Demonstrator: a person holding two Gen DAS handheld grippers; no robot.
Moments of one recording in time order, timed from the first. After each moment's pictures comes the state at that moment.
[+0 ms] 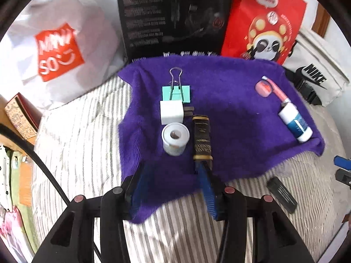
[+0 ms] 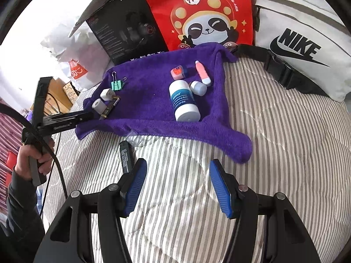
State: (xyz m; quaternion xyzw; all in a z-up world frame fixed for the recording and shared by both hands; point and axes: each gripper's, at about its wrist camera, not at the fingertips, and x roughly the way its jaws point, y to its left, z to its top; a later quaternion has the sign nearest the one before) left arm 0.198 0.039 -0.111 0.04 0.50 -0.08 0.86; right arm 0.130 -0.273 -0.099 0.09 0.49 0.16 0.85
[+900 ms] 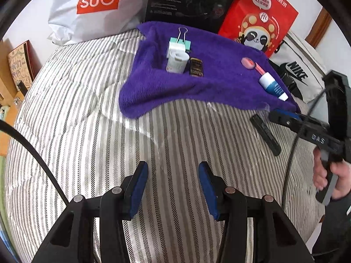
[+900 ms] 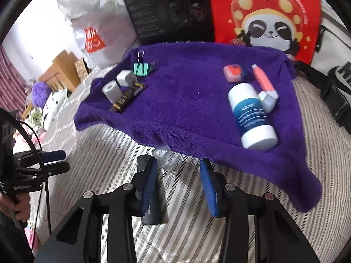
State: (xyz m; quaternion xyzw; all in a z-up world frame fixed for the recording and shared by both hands) left arm 0.094 0.075 -0.147 -0.05 0.52 -0.09 0.85; right arm 0.173 -0.183 -0.145 0.00 0.48 0.22 0.85
